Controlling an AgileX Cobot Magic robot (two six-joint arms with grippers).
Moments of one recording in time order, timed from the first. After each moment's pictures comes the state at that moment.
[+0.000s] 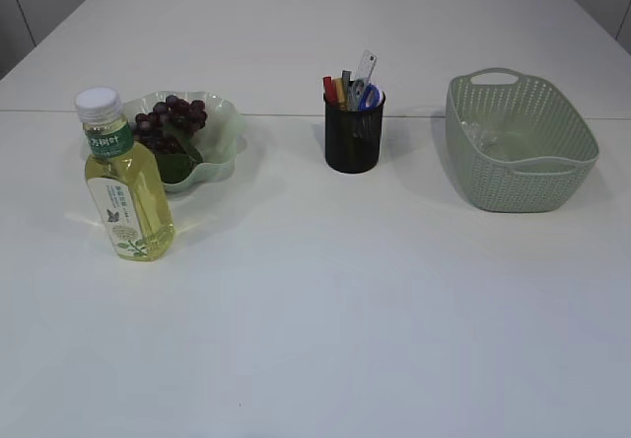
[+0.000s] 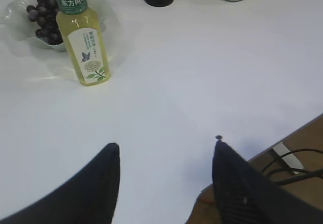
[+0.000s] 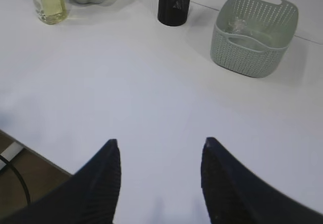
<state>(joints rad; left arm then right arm) -0.52 0.12 -0.55 -0.05 1.04 0.00 0.33 0.00 -0.64 0.06 1.21 -0.19</state>
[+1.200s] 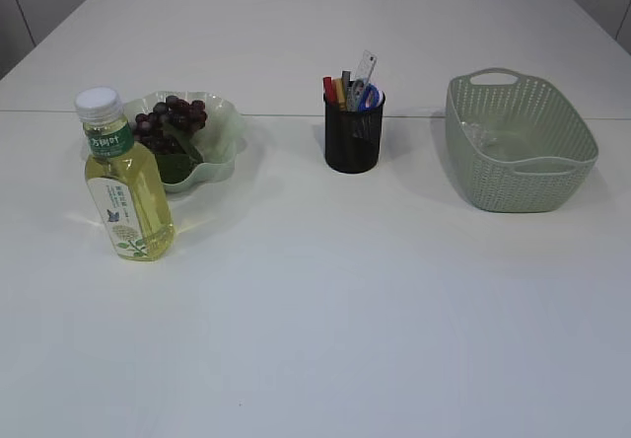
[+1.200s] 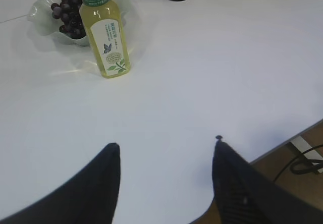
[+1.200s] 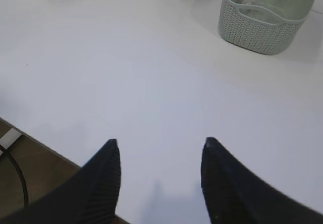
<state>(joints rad) -0.52 0.01 -0.53 0.02 1.10 0.00 0.33 -0.02 -0.50 0.05 1.16 -0.18</state>
